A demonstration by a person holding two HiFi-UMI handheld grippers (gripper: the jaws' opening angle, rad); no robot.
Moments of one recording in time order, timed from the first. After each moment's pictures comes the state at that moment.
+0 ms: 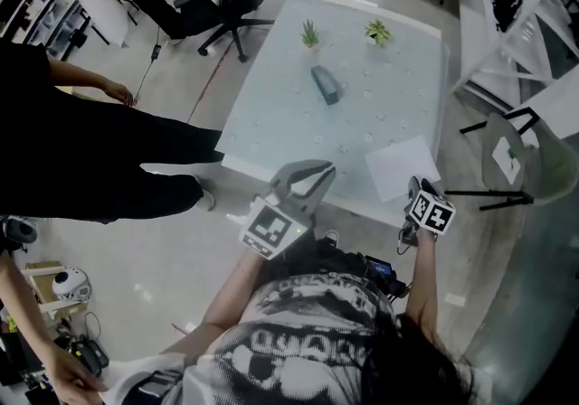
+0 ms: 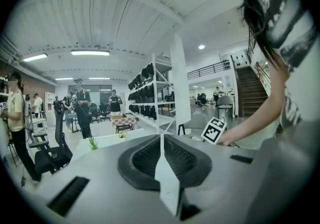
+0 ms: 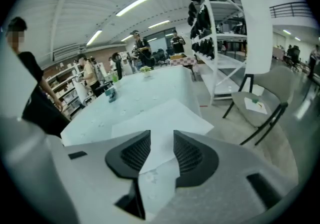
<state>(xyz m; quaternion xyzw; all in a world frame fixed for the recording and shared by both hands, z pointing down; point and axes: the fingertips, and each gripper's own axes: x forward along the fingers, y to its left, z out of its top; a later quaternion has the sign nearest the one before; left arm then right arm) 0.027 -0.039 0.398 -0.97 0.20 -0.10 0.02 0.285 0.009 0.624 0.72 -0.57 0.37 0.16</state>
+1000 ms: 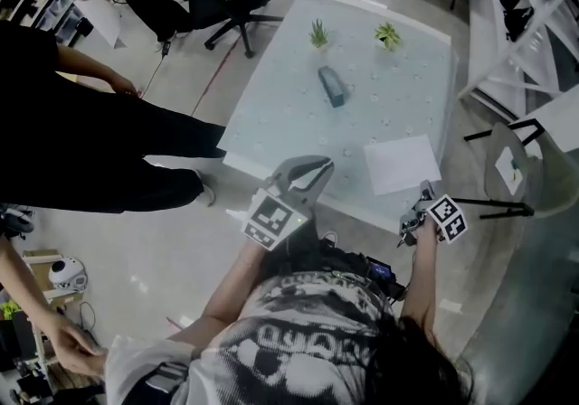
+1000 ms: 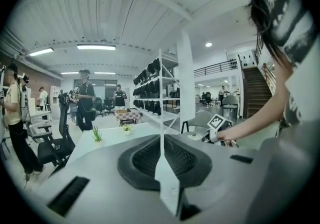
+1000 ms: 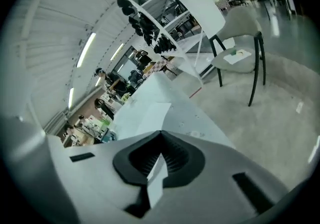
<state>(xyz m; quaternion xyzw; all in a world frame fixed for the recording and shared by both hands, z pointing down) 0.023 -0.066 0.428 -0.97 0.23 -0.12 -0.01 0.312 -0.002 0.630 0.72 -0.47 0.49 -0.14</state>
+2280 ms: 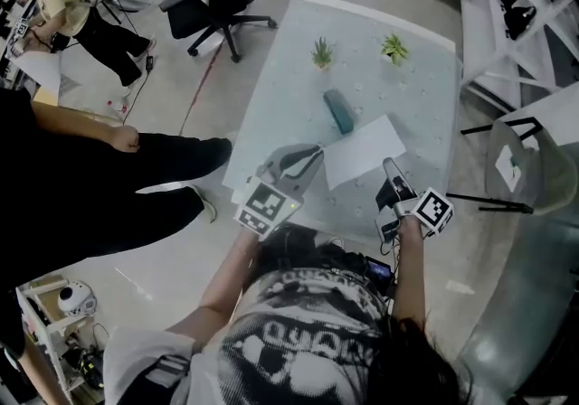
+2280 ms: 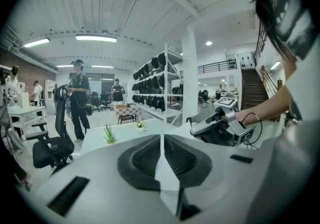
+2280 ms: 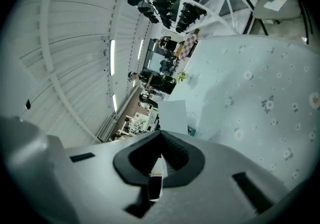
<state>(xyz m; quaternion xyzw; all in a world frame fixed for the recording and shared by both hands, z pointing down) -0.011 -0.212 0.447 -0.97 0.20 -0.14 -0.02 0.145 -0.163 0.516 0.54 -0.60 0.53 -0.25</state>
